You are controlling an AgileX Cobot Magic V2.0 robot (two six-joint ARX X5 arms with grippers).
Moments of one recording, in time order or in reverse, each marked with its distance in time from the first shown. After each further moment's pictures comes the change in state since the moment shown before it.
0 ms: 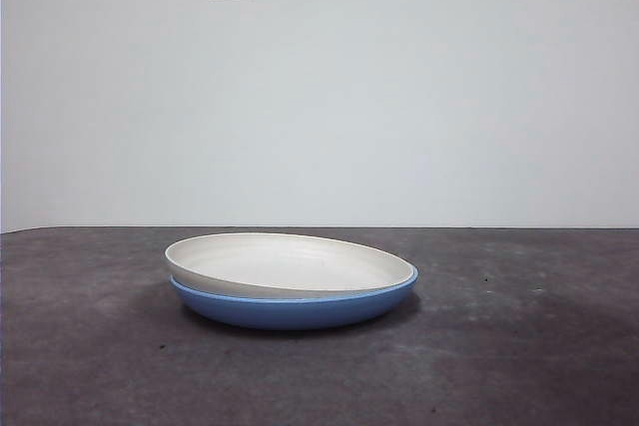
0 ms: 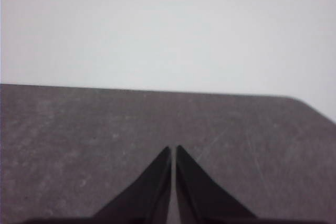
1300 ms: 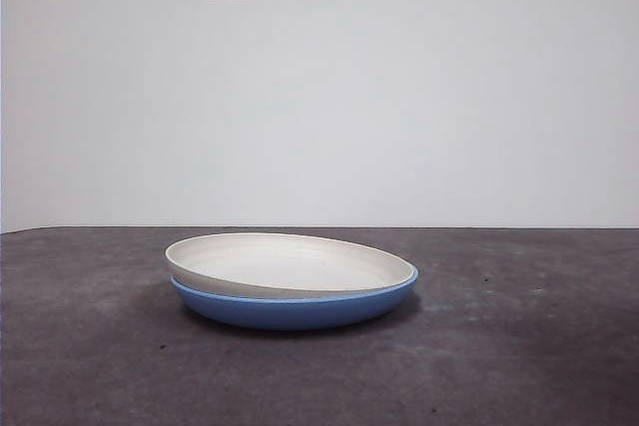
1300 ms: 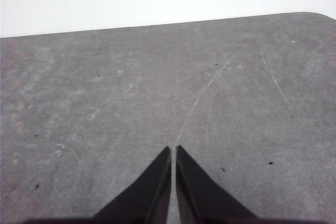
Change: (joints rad) left arm 0.000 0.000 0.000 0.000 0.000 0.000; right arm -0.002 -0.056 -0.087 -0.179 0.000 0.131
